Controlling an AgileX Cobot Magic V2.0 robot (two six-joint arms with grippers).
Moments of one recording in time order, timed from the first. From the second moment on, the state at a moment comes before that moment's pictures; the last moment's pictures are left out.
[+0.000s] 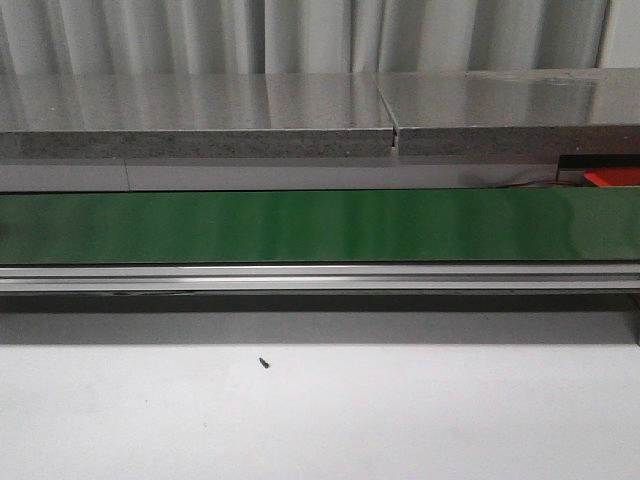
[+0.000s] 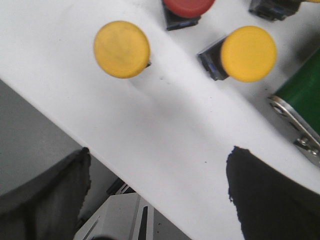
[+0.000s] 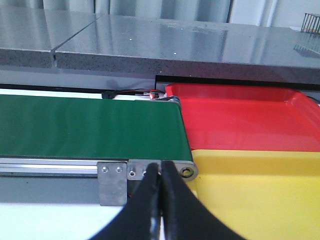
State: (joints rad) left arm 0.62 1.55 -1.17 -0.07 1.07 -0.10; right arm -0.10 -0.01 0.03 -0.04 0.14 0.01
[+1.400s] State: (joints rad) left arm 0.69 1.79 -1.15 -0.09 0.71 -0.07; right arm -0.10 -0.01 0.03 -0.04 0.14 0.01
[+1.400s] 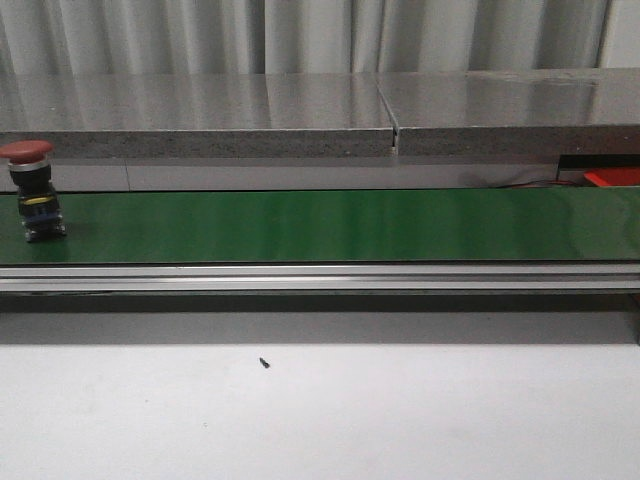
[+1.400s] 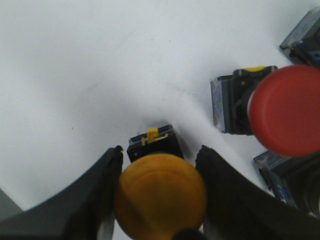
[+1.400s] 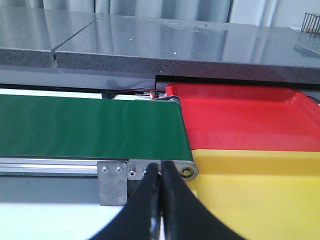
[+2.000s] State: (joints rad) left arm 0.51 1.49 -1.31 -0.08 0.97 -0.05; right arm -0.10 -0.01 0.03 -0.04 0.14 0.01
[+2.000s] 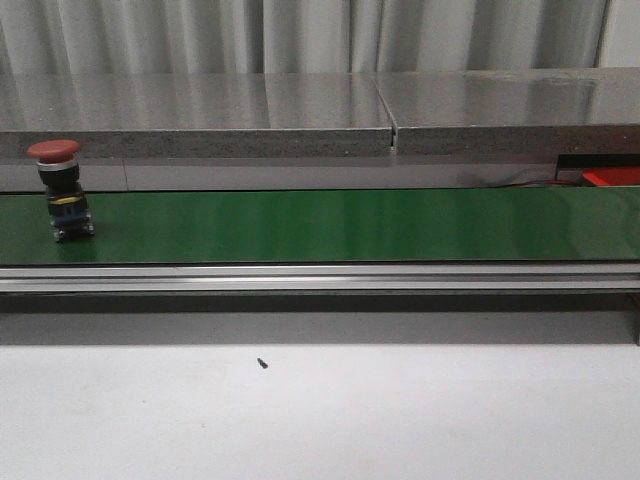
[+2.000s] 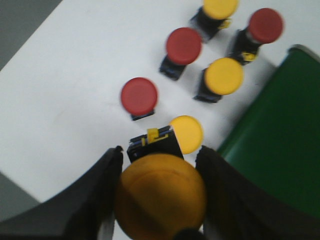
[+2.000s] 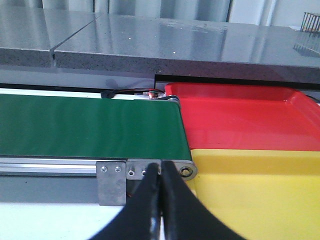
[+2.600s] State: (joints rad) left arm 0.21 1.74 -1.45 -0.09 0.98 -0.05; right arm -0.10 -0.01 0.03 -0.04 0.14 0.01
